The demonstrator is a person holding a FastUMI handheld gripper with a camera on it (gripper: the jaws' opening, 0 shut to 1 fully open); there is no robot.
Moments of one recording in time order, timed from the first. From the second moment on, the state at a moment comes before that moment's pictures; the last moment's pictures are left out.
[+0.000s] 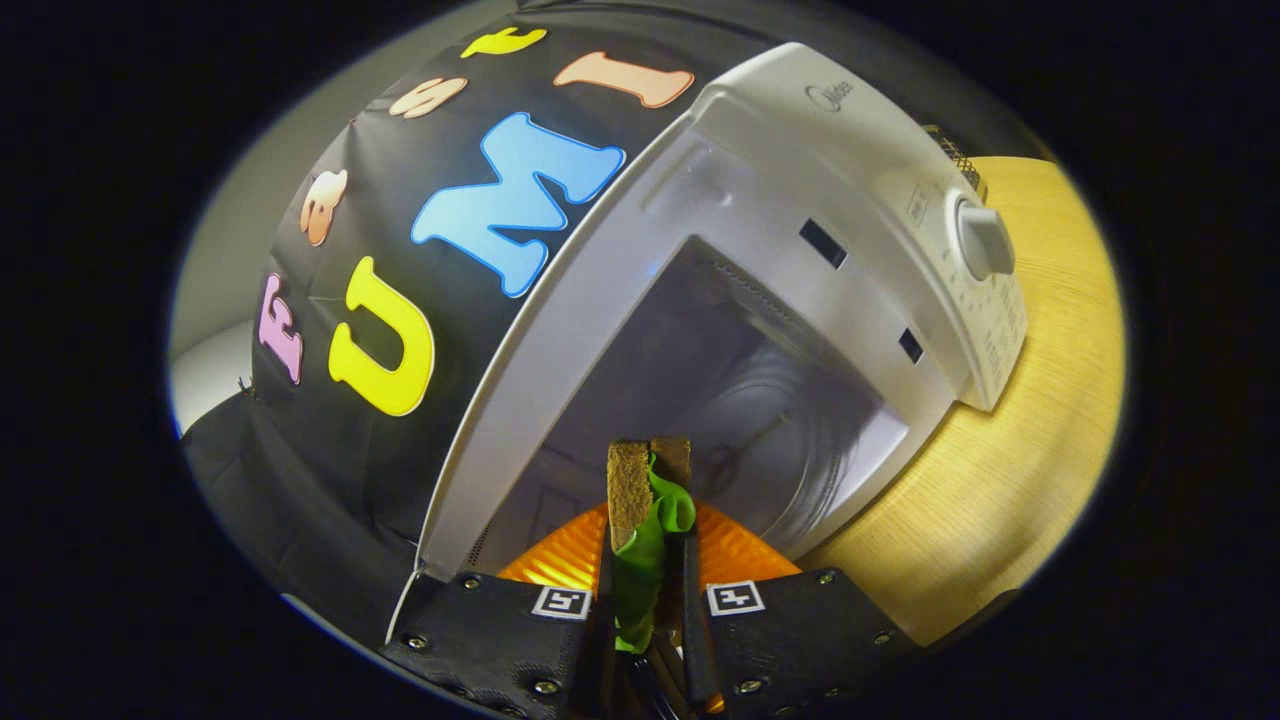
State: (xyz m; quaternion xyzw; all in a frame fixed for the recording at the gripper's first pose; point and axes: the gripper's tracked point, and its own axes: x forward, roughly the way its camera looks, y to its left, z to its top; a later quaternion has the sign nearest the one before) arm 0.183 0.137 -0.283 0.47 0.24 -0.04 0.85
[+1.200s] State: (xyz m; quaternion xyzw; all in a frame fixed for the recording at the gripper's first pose) arm 0.134 0.112 -0.283 0.35 0.33 -0.05 0.88
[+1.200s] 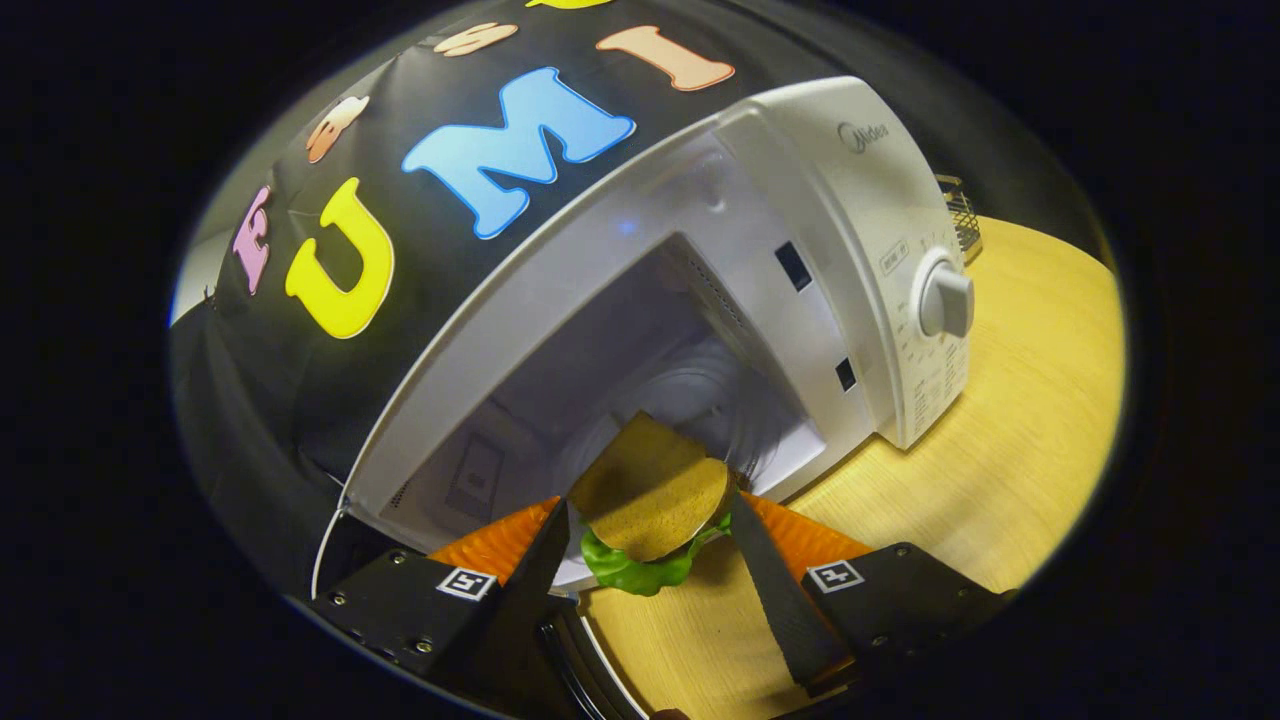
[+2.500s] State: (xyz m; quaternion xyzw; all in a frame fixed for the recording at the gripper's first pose) arm -0.090 0.225 -0.050 0.16 0.21 0.32 0.91
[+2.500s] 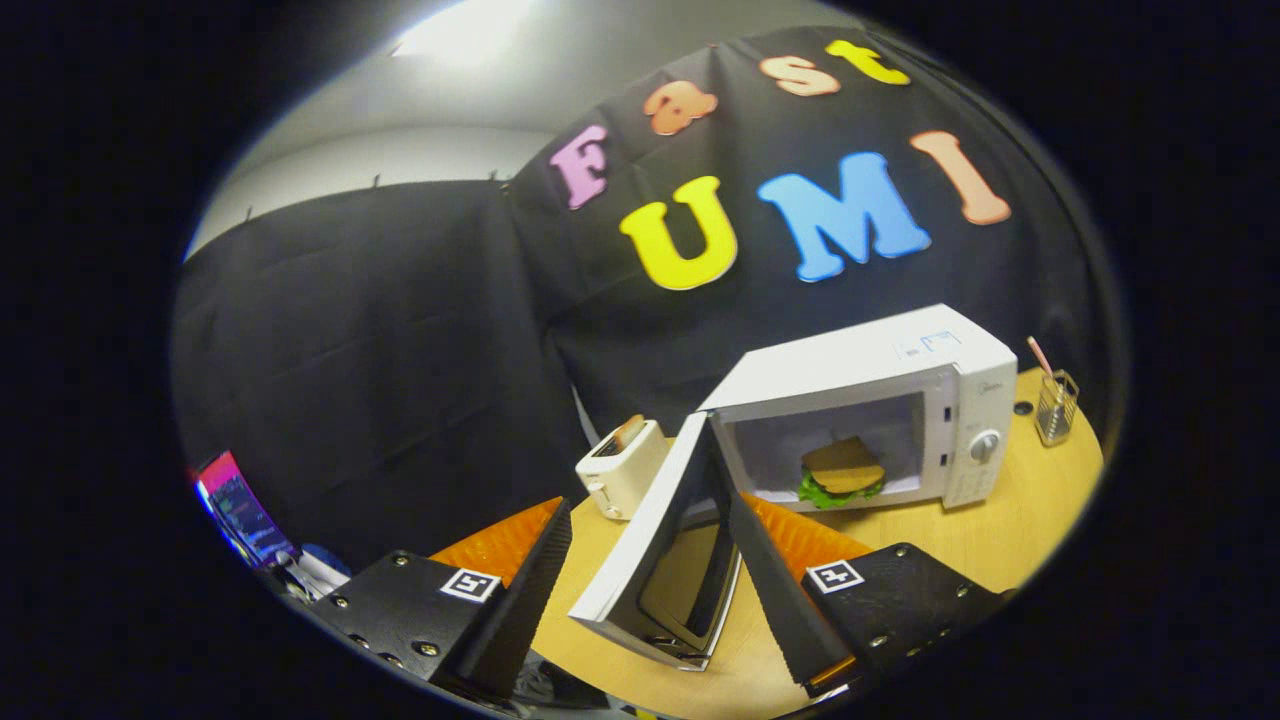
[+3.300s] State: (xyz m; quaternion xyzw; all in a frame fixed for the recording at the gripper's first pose) arm -0.170 0.336 -0.157 0.05 0.28 0.41 0.86
